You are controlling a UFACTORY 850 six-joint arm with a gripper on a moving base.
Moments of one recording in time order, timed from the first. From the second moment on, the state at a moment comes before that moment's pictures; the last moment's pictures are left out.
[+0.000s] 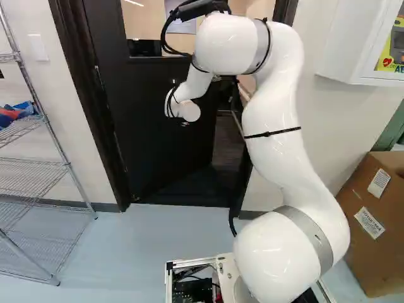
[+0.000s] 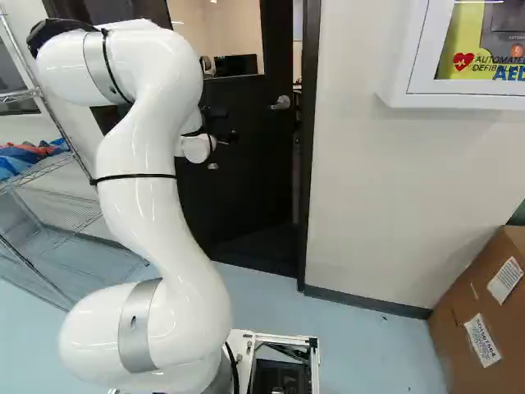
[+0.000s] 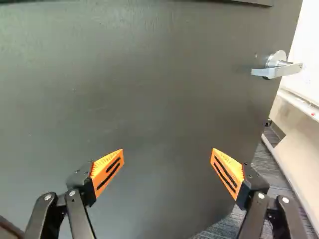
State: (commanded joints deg) arm 15.9 -33.5 -66.6 10.4 49.6 0.0
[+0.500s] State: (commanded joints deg) arm 15.0 -26.3 -57.2 8.1 49.6 0.0
